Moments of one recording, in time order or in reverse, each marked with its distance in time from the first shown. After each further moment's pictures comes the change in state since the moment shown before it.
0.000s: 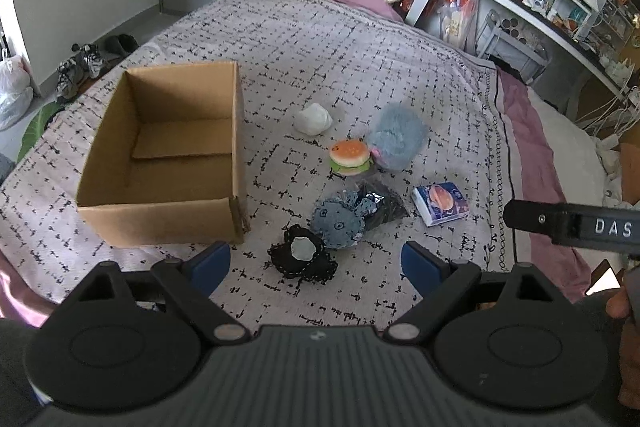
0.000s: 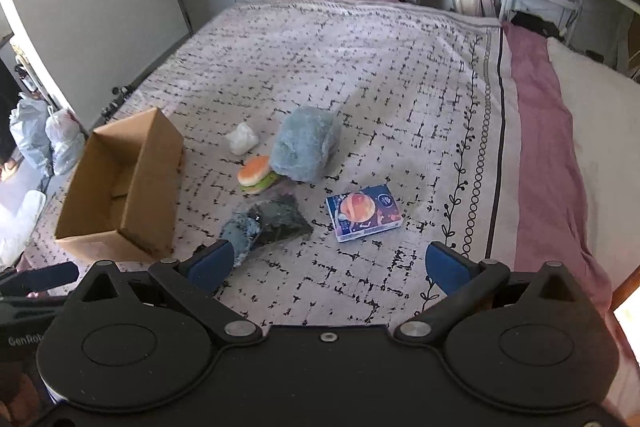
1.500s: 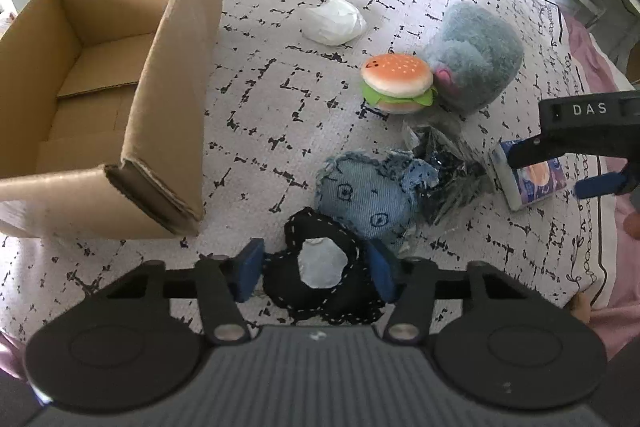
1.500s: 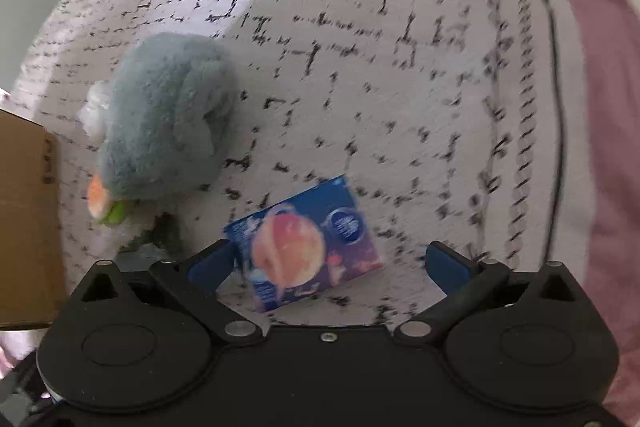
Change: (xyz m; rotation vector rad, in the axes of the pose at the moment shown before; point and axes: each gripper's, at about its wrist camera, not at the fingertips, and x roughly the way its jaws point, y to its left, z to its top) left arm 0.151 0.000 -0.003 -0.019 0.182 0.072; right arm 0.186 -0.059 0.042 0.159 0.372 -0.035
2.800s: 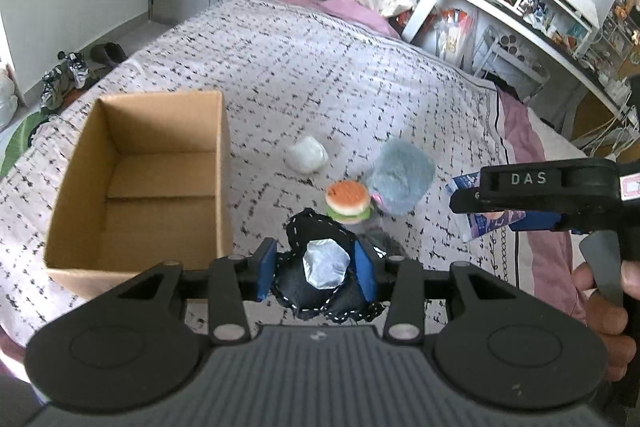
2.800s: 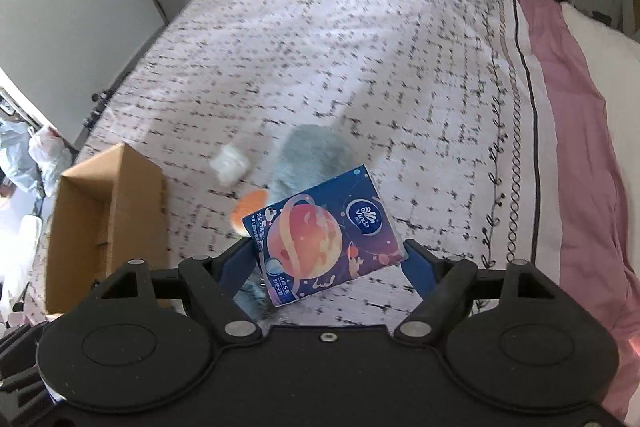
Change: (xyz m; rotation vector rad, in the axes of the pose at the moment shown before) left arm -0.124 0.014 0.023 0.010 -0.231 -0.109; right arm -0.124 0.070 -0.037 -0.068 -0.289 0.042
